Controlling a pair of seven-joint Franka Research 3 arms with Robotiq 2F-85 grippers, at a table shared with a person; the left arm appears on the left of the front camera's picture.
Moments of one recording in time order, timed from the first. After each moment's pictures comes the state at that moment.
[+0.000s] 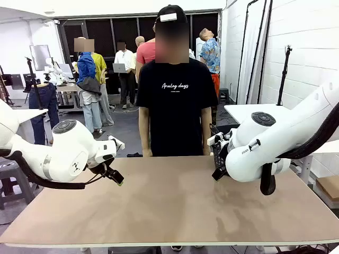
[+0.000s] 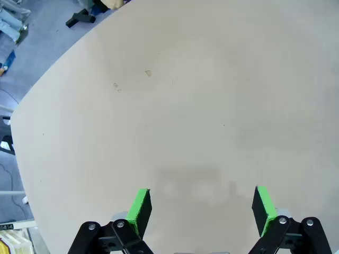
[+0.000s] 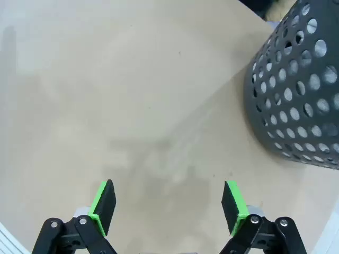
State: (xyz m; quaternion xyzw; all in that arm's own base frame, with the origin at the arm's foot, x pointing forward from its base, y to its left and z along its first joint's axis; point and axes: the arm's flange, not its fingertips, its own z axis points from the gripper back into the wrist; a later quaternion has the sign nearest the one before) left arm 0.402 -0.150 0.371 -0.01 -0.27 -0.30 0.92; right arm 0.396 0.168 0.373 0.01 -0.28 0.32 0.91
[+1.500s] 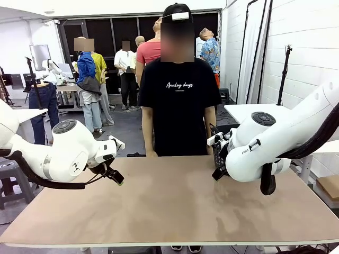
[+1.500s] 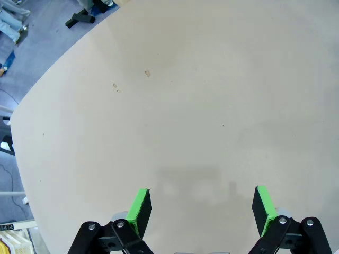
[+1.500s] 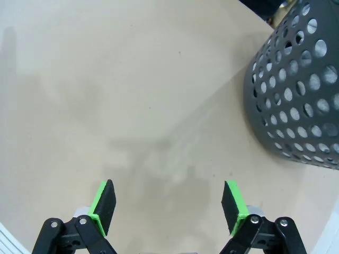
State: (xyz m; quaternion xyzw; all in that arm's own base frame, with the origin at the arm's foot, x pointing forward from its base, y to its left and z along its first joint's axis) left arm 0.402 -0.151 0.371 -0.01 -0.27 -0.30 0.92; right arm 0.396 0.168 0.373 0.01 -0.28 0.32 0.91
